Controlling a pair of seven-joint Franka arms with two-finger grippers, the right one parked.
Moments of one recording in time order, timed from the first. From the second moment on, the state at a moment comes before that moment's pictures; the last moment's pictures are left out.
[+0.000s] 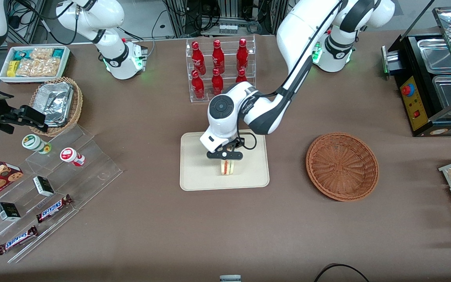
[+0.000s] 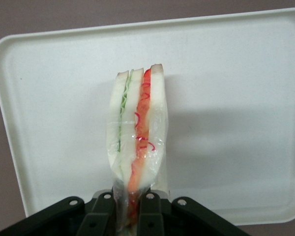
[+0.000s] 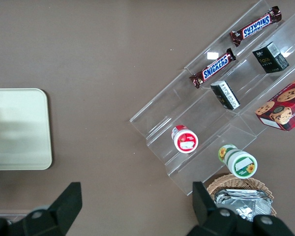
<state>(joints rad) -0.74 0.74 -0.10 -1.39 0.06 2.10 -0.82</state>
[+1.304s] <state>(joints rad) -0.74 0.69 -0.08 -1.34 0.06 2.05 -0.90</state>
